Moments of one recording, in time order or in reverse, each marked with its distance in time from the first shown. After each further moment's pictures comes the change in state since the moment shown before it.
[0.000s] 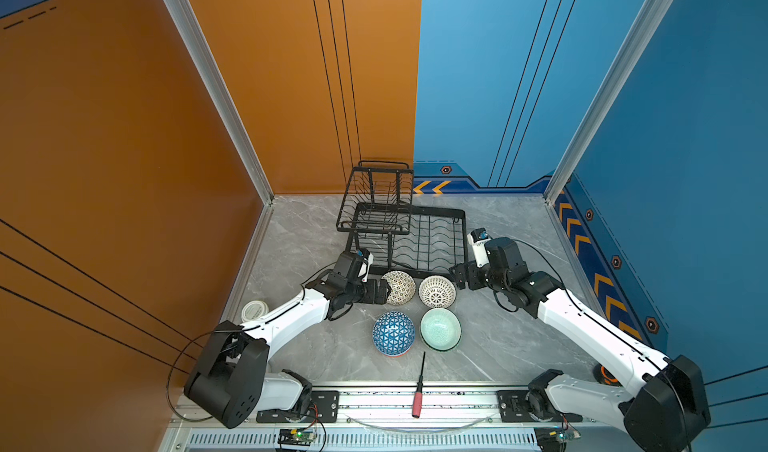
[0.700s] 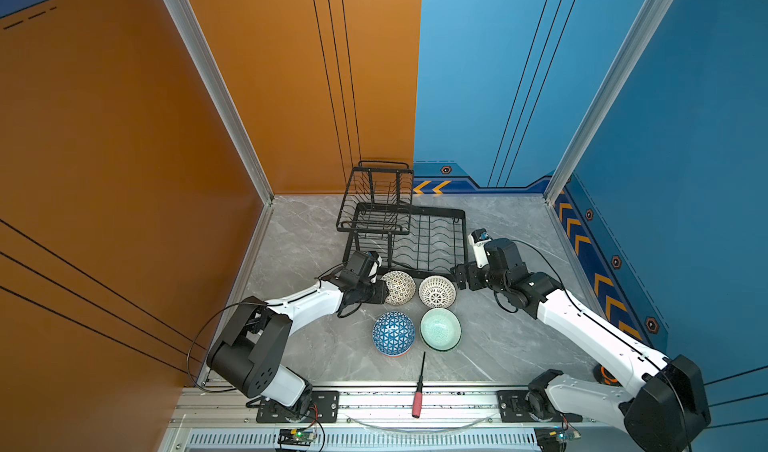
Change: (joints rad) left arm -0.041 0.152 0.048 0.038 -0.014 -0.020; right arm 0.003 0.000 -0.010 0.000 0.032 -0.001
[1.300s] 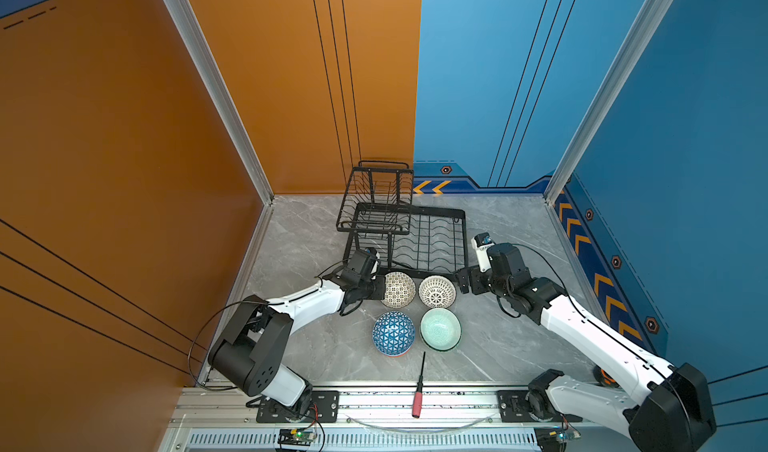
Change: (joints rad) left arm -0.005 0.008 0.015 0.020 -0.093 -0.033; right arm 0.000 -0.052 -0.047 0.000 0.016 -0.003
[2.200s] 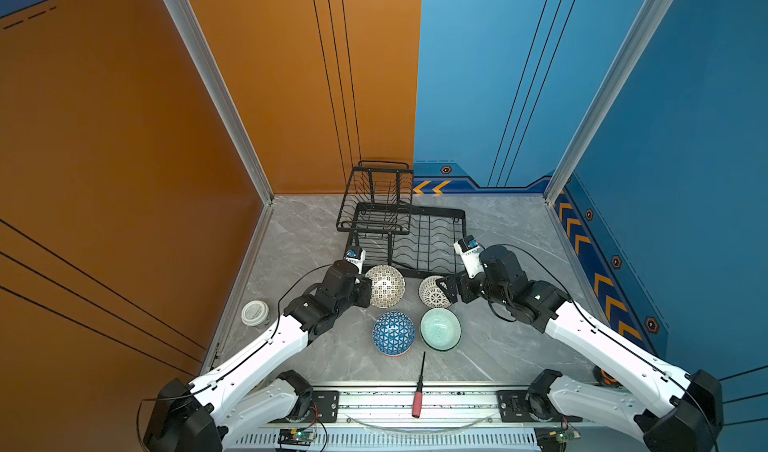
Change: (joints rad) left arm -0.101 -0.516 -0.109 -0.133 -0.237 0.117; right arm 0.190 -0.047 0.077 -0.048 -0.102 0.024
